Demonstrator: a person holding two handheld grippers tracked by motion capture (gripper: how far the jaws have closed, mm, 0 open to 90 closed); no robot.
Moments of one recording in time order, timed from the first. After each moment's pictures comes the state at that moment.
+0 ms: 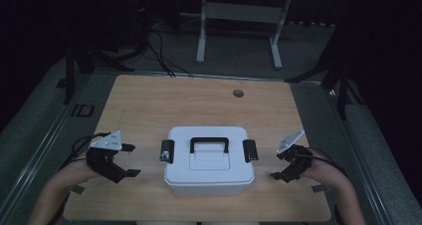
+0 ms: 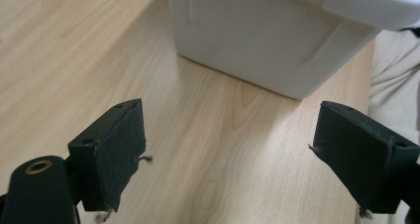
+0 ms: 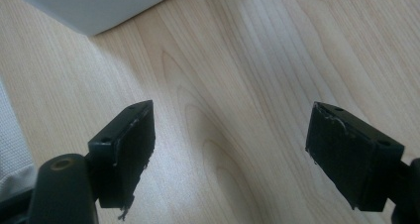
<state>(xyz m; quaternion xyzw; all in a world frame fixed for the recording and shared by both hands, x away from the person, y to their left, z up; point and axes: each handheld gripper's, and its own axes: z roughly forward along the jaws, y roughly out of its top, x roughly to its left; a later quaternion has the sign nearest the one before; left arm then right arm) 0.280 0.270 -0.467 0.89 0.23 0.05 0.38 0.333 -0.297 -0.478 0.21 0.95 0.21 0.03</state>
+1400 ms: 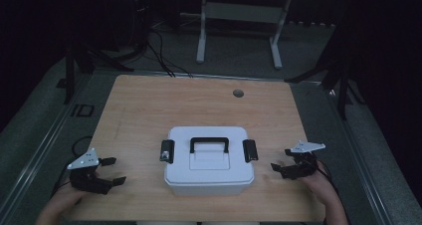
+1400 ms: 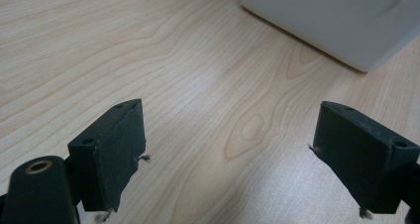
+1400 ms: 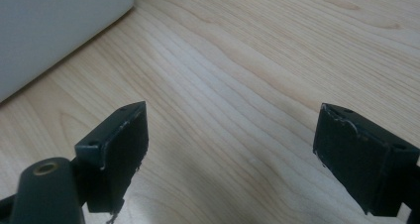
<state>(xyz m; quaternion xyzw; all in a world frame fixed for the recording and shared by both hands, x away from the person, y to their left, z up) 0.250 0.324 -0.541 0.82 0.34 0.10 0.44 0.328 -0.335 -0.530 0.36 0.85 0.36 0.14</state>
